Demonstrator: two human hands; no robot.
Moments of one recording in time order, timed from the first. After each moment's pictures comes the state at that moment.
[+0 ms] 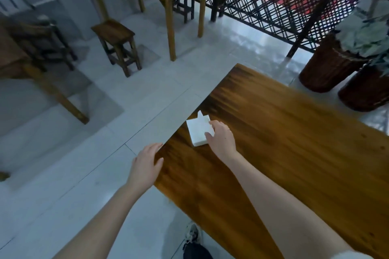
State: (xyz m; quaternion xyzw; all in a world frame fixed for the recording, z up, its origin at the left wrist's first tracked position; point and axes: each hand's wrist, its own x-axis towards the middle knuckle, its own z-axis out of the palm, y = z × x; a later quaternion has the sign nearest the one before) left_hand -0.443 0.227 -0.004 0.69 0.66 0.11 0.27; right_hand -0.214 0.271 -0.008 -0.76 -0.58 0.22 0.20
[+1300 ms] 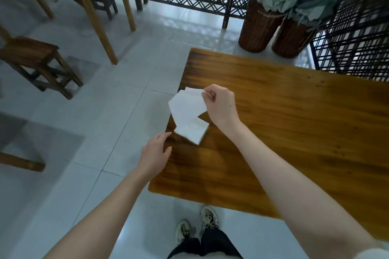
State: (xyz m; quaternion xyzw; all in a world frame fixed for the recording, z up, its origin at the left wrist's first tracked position) left_hand -0.446 0.315 -0.015 0.82 0.47 0.04 0.31; right_hand -0.238 0.282 0.075 -0.79 -0.47 0.08 0.38
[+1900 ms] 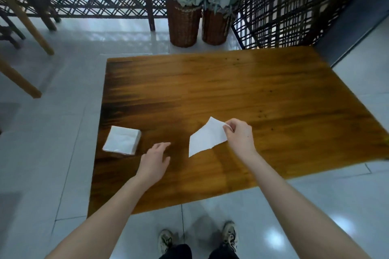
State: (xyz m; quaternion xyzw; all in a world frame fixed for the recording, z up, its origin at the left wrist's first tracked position) left_hand -0.304 0.211 -0.009 0.89 0.31 -0.06 0.31; right_hand -0.116 0.040 0.010 -0.92 -0.20 0.06 0.33
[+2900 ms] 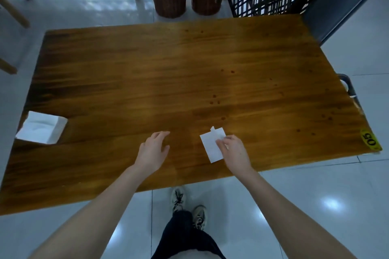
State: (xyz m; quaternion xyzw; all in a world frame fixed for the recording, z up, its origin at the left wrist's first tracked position) left_hand -0.146 0.037 -0.051 0.90 0.31 -0.09 0.28; right_hand 0.001 -0.167 -0.080 -0.92 -0.24 0.19 0.24
